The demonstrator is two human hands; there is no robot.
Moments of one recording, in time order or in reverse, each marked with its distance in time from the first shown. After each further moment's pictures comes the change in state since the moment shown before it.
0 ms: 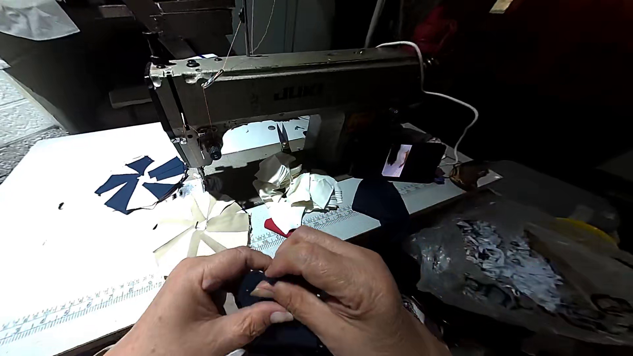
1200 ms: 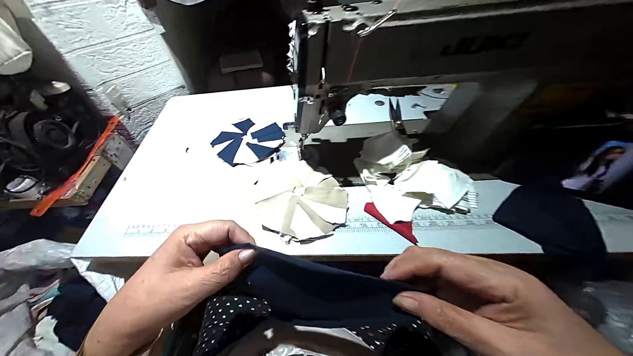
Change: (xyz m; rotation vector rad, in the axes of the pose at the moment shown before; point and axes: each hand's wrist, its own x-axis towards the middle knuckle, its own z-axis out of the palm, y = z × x) left_hand -0.098 0.030 -0.071 0.068 0.313 -0.330; right_hand -0.025 0.038 -0.015 0.358 -0.414 0.260
